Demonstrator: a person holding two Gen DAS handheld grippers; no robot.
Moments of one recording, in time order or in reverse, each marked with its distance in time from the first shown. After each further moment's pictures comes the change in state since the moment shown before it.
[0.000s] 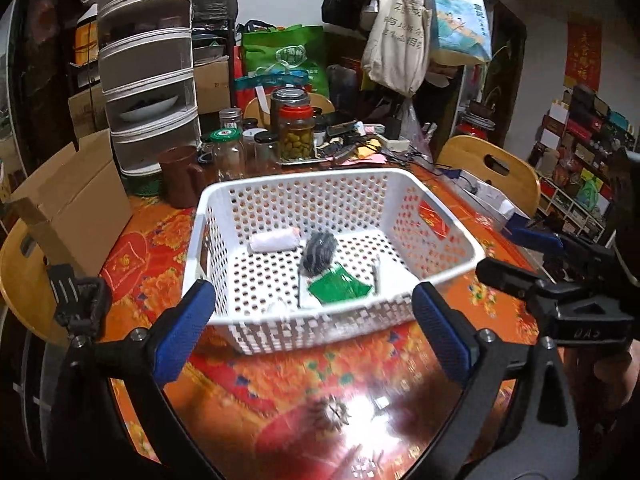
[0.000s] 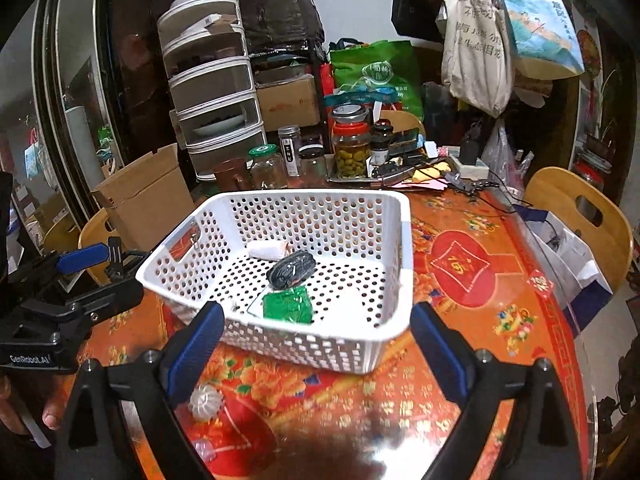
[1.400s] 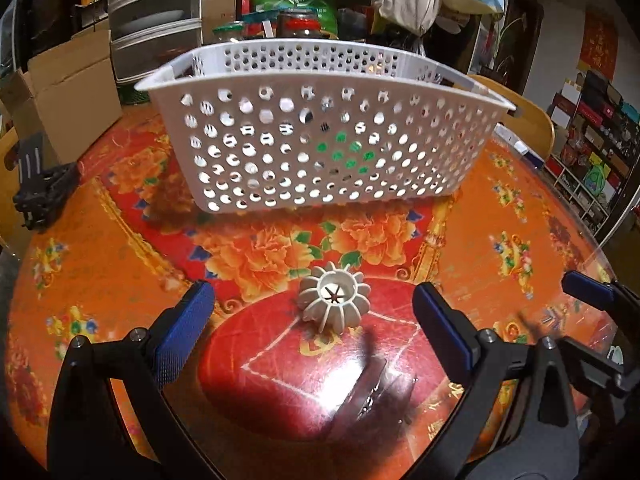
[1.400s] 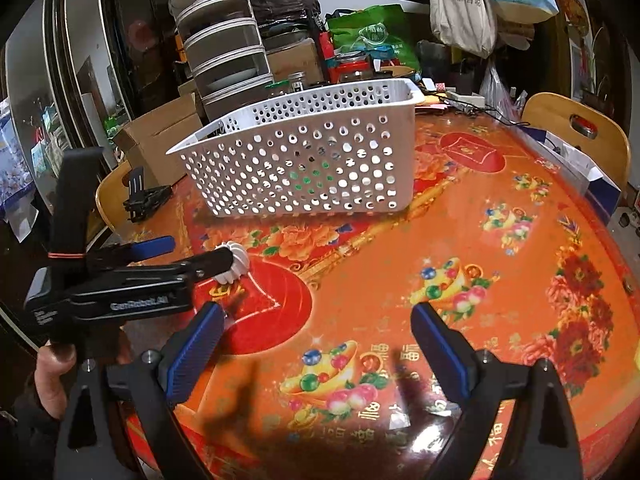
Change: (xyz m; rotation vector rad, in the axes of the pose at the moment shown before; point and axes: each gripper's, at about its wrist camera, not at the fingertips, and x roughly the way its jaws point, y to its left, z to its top) left arm 0.074 -0.003 -0.146 -0.047 0.153 0.016; right arm -0.013 0.028 -0.161 0.074 0.065 0.049
